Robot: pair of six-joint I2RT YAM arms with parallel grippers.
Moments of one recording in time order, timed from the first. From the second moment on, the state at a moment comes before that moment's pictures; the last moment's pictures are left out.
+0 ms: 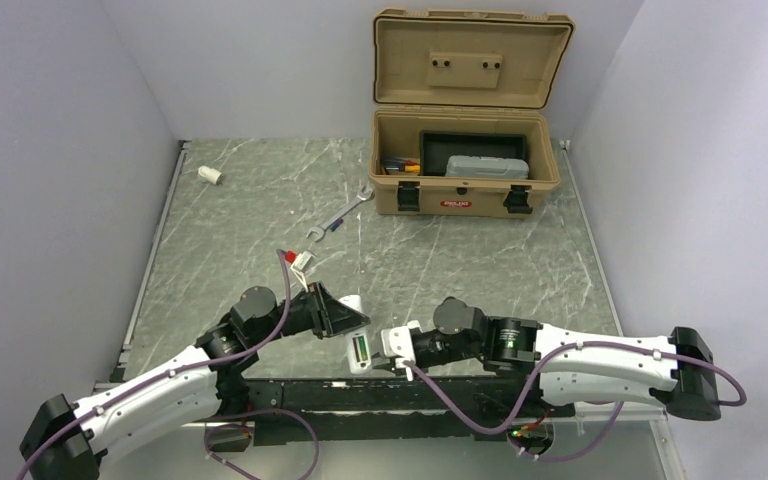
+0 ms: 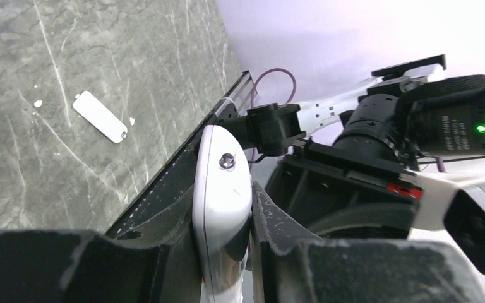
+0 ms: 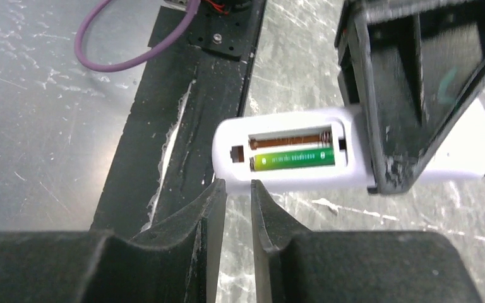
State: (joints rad) left arm -0.84 0.66 0.26 0.29 0.35 -1.10; right arm 1.31 0.91 0.58 -0.07 -0.35 -0.38
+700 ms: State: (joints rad) left arm -0.84 0.59 0.30 0.20 0.31 -1.02; right arm 1.30 0.82 0.45 0.23 0.11 0.42
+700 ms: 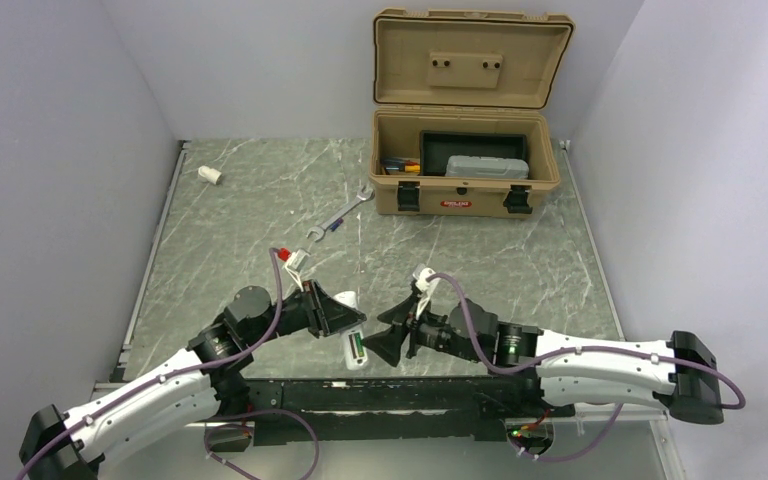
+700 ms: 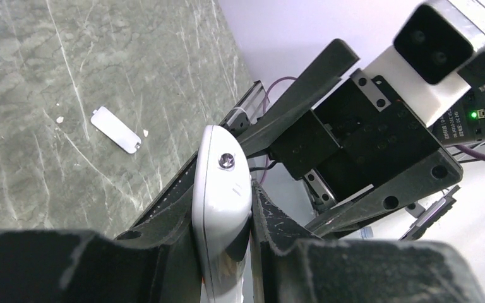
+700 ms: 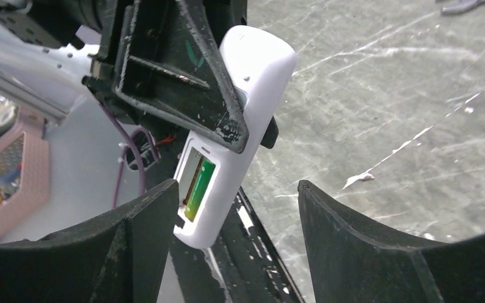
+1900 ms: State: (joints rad) left arm -0.84 0.55 0.30 0.15 0.28 -0.99; right arm 1.29 1.01 0.49 0.29 0.04 0.63
